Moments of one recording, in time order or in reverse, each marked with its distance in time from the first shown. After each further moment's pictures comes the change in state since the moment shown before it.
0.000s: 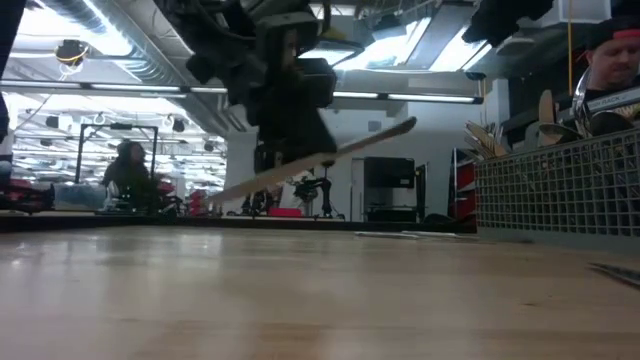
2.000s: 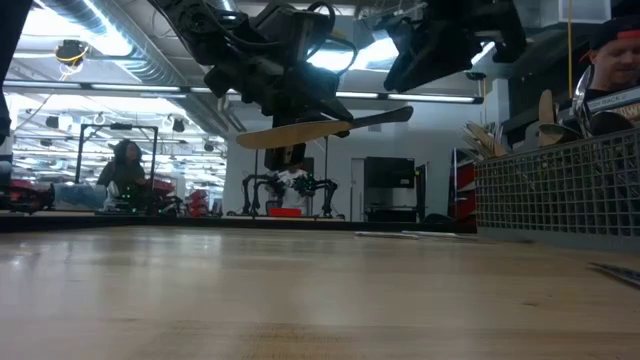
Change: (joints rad) left arm 0.145 -0.003 0.002 0.142 0.248 -0.202; right arm 0.021 0.448 0.084 0.221 0.018 -0.574
